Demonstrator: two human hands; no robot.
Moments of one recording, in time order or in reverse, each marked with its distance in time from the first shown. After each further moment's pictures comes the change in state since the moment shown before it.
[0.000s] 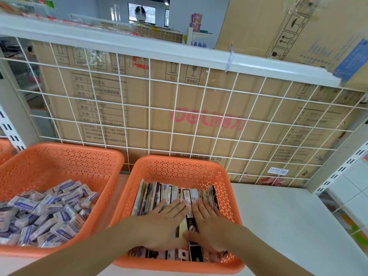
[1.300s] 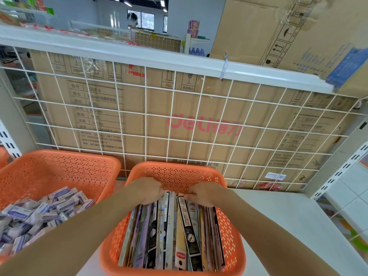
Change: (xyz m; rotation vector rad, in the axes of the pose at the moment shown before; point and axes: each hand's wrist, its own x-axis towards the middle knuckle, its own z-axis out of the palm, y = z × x) left_hand 0.048 -0.072 -0.043 -0.043 0.260 -0.271; right_hand 0.071 0.040 -0.058 0.011 0.152 -0.072
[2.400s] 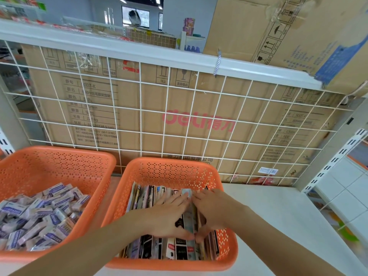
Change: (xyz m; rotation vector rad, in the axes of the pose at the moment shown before) left_hand -0.049 0.067 0.024 -0.119 -0.158 0.337; right_hand -0.073 -0.010 0.014 -0.401 0.118 -0.147
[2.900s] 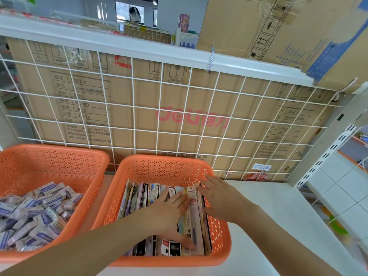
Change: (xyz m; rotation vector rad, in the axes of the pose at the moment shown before) left_hand 0.017 0.013 0.009 0.300 -0.008 -0.018; right_hand -0.021 0.015 0.004 0.057 0.160 0.107
